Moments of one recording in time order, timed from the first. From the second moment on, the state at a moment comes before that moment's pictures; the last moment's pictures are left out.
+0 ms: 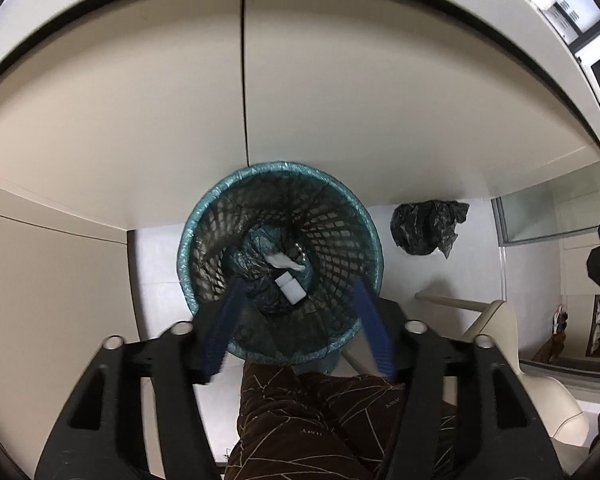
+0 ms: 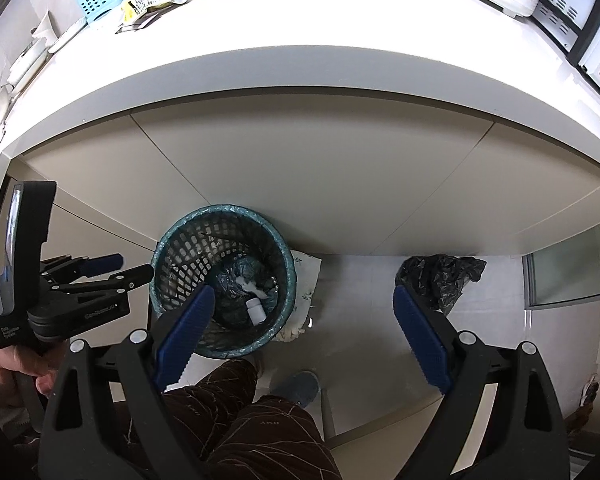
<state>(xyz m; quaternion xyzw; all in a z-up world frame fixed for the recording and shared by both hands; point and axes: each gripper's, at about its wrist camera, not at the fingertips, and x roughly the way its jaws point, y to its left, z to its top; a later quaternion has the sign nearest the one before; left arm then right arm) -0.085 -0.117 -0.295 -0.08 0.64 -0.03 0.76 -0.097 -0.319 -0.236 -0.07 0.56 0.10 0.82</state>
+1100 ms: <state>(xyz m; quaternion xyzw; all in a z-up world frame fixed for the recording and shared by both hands) 0.015 -0.018 -0.108 -0.10 0.52 -0.03 0.85 -0.014 -0.273 -0.104 -0.04 0.44 0.05 0.89</state>
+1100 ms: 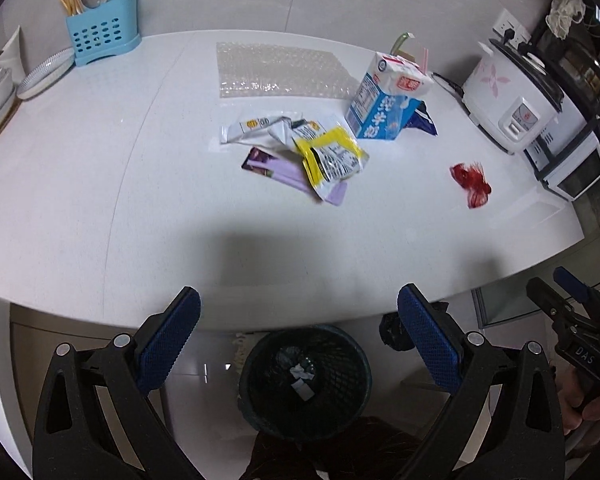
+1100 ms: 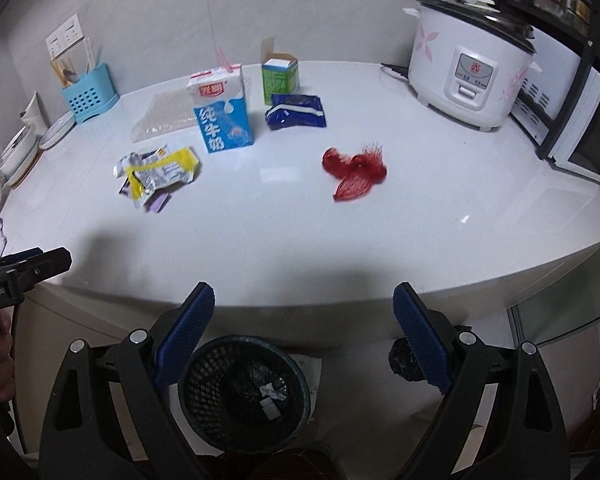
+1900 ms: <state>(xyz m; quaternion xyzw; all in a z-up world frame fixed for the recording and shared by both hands) 0.114 -0.020 -0.125 -0.14 0.55 0.05 0.82 0.115 -0.309 -0.110 -0.07 0.47 0.05 0.88</state>
